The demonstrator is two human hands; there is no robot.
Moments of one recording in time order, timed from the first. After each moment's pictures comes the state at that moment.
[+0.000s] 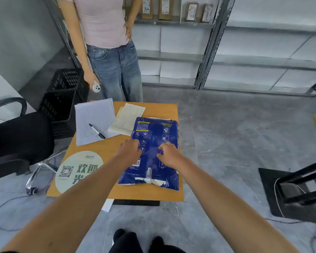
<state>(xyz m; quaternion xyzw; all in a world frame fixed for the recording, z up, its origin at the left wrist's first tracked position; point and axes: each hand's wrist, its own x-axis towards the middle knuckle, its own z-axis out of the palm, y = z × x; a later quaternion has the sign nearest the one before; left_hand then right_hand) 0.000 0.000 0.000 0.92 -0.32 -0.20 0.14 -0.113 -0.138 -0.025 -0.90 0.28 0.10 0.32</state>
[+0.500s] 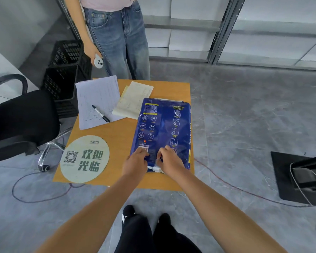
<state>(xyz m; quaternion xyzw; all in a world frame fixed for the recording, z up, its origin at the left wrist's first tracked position) -0.038 0.037 -0.080 0.92 -0.28 -0.21 0.17 -0.113 -0.090 -0.096 -0.91 0.28 0.10 0.31</state>
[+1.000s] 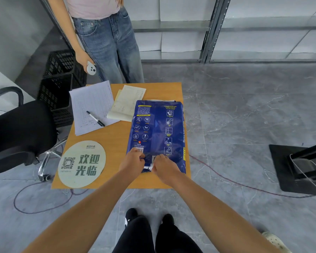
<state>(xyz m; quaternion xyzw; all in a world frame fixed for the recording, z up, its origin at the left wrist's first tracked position) -0.028 0.028 -0.083 0.90 -0.28 -0.27 0.18 -0.133 -0.076 -0.092 -0.92 0.24 0.14 0.28</state>
